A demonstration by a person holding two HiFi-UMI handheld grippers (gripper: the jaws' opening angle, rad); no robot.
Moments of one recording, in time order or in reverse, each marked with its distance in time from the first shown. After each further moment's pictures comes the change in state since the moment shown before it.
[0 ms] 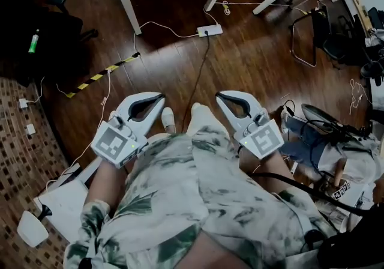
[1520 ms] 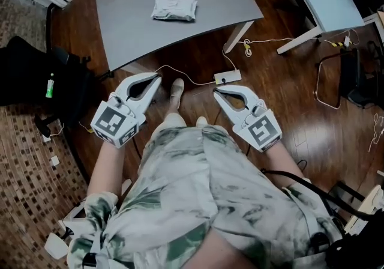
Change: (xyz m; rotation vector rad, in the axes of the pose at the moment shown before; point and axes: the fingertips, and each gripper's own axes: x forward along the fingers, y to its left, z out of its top) left arm 0.248 0.328 0.123 0.112 0.086 0.168; right arm 0.199 -0.344 0.017 -0.008 -0.045 0.135
